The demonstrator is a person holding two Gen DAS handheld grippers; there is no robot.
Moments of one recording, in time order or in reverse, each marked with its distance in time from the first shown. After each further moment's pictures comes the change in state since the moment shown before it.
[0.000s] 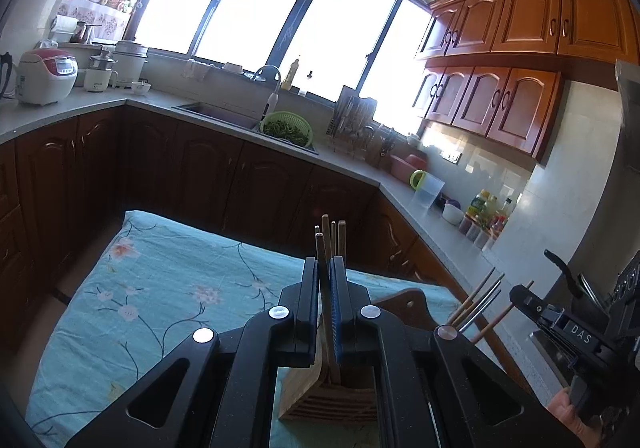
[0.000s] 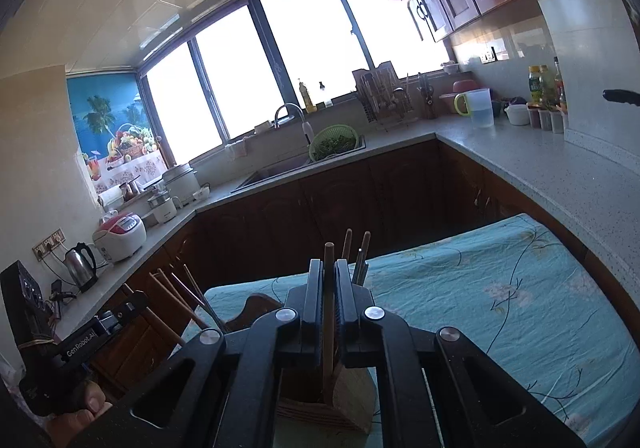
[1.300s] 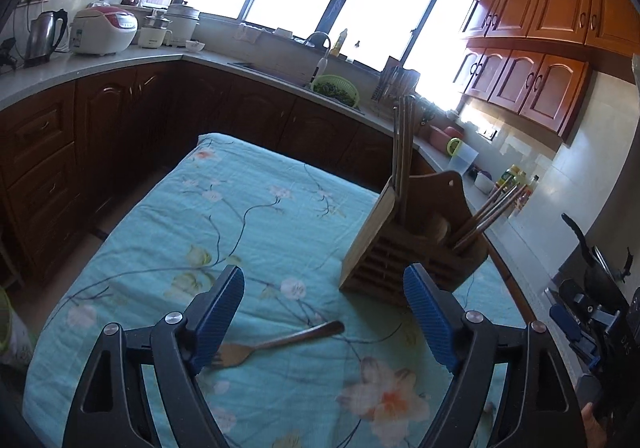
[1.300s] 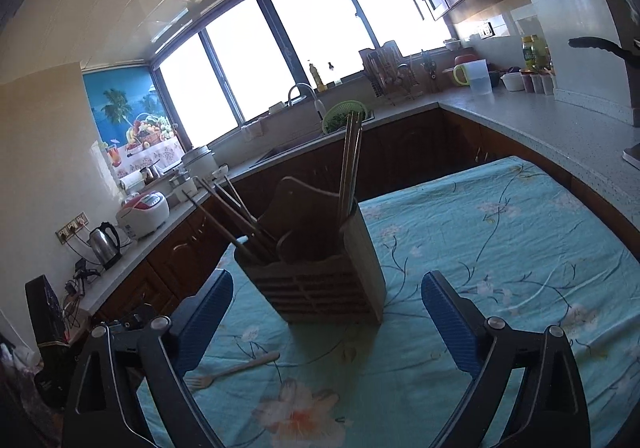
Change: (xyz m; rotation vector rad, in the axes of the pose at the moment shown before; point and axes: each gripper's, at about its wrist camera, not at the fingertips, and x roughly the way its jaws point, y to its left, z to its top) left arm -0.131 0.036 -0.083 -0.080 0.100 0.129; right arm -0.087 -0.001 -0.093 0.021 0.049 0.058
